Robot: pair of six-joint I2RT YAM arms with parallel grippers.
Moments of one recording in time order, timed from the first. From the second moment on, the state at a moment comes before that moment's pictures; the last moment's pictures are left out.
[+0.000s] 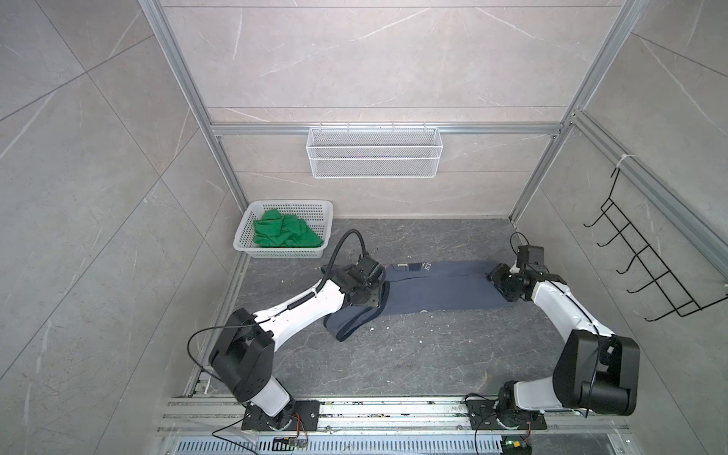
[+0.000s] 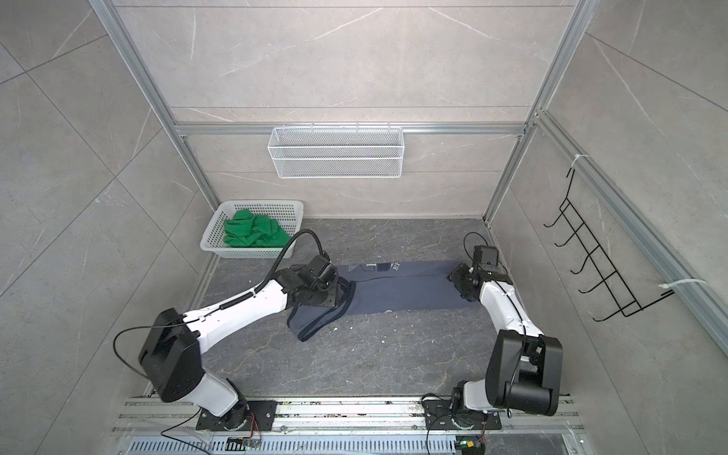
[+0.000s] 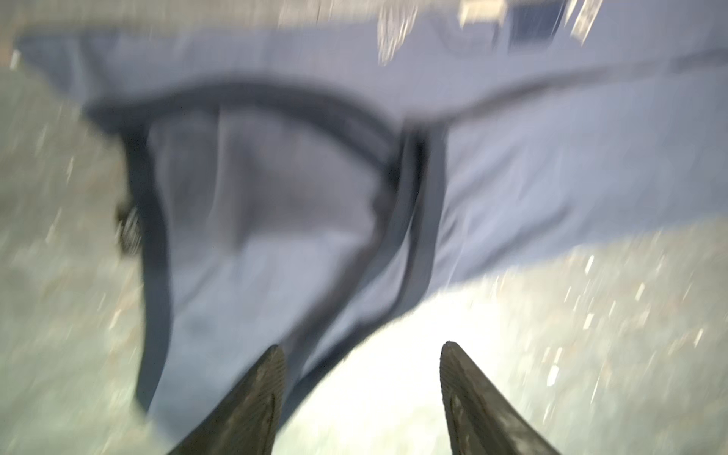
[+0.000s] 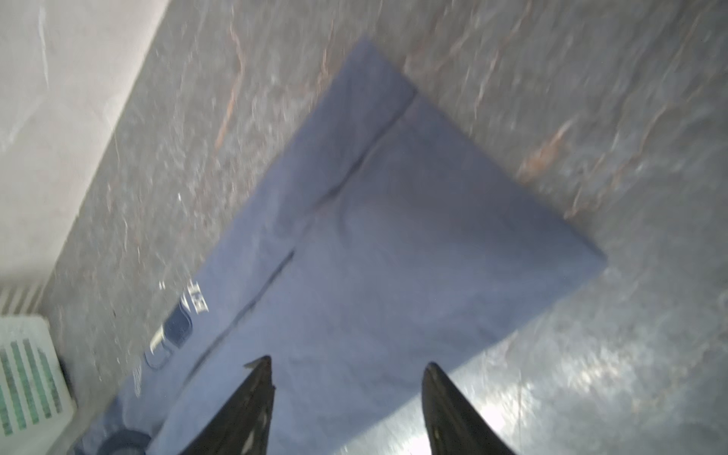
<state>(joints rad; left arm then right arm) -0.79 1.54 1.15 -0.75 -0.16 -0.58 -0.19 1.40 0.91 -0.50 -0.17 0.63</state>
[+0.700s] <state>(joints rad) -0.89 1.68 0.98 -0.99 -0.32 -0.72 -0.19 1.33 0.81 -0.51 -0.29 0.58</state>
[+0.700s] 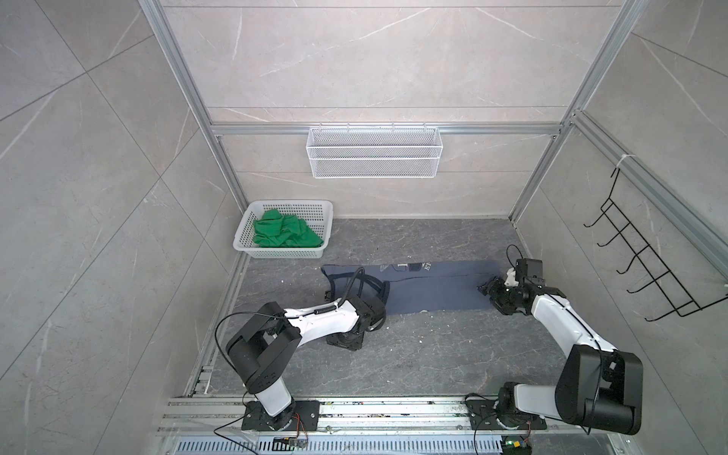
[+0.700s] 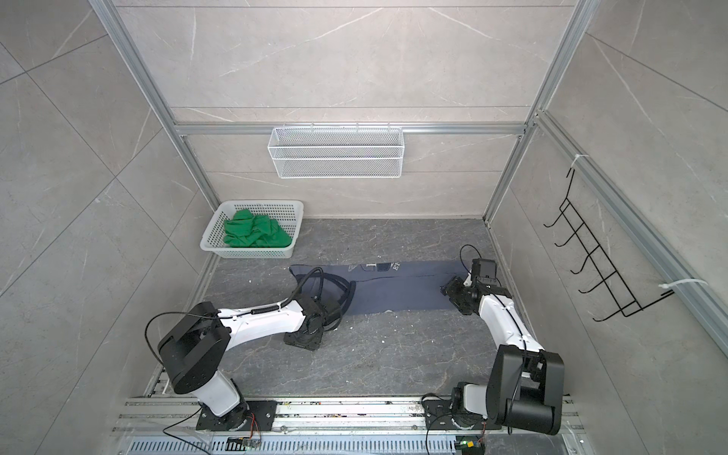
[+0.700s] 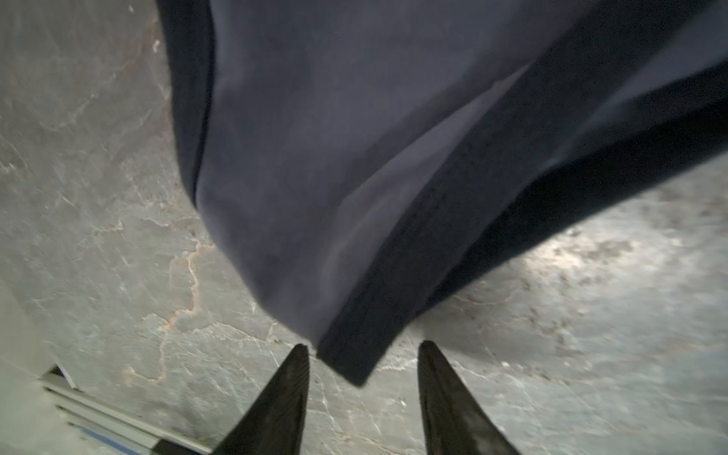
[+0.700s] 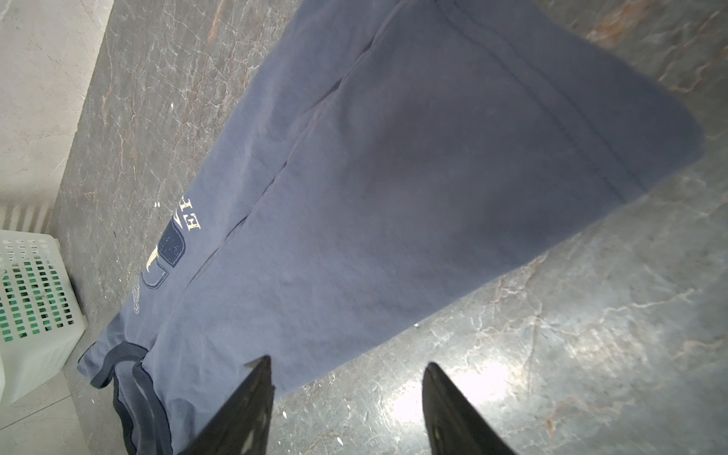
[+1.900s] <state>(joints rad) -0.33 1.80 1.27 -0.84 -0.11 -0.50 -0.19 1.64 0.92 -0.48 -0.13 0.58</state>
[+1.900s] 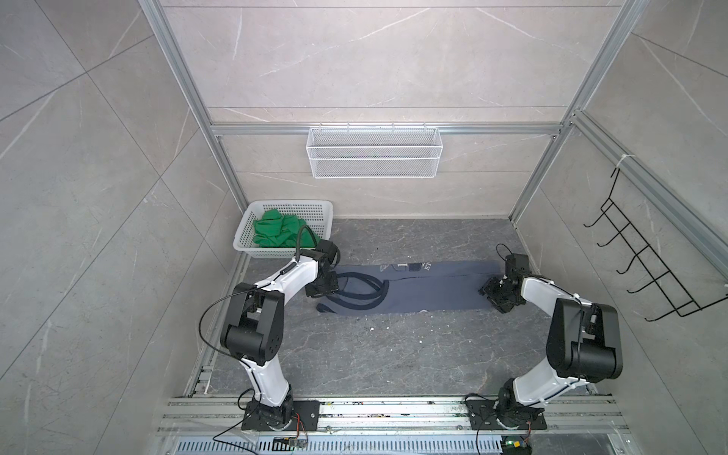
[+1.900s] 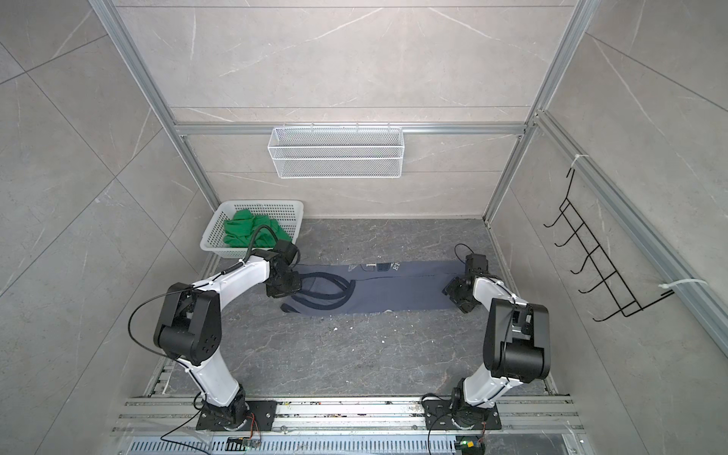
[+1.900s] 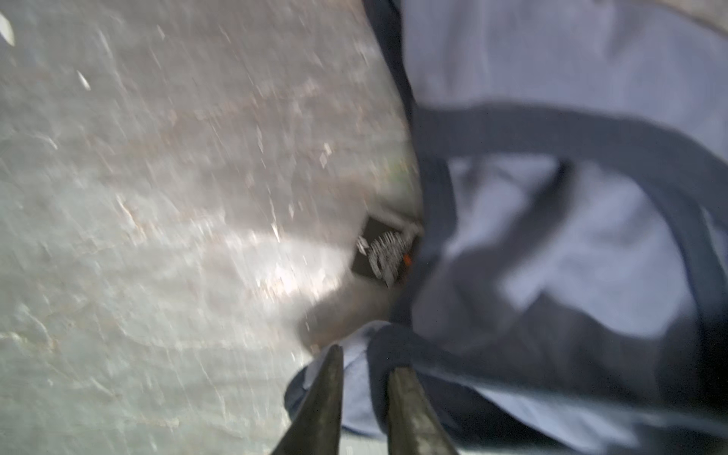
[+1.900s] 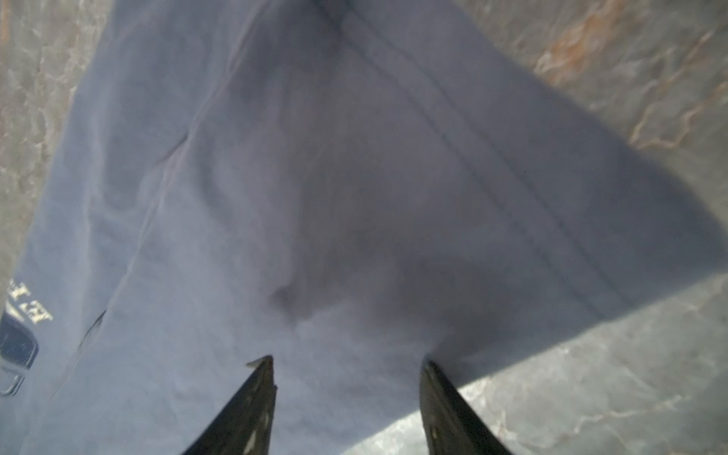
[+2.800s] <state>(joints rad) -0.32 1.65 1.02 -0.59 0.02 -0.49 -0.19 1.65 0.93 -0.48 -0.12 0.58</state>
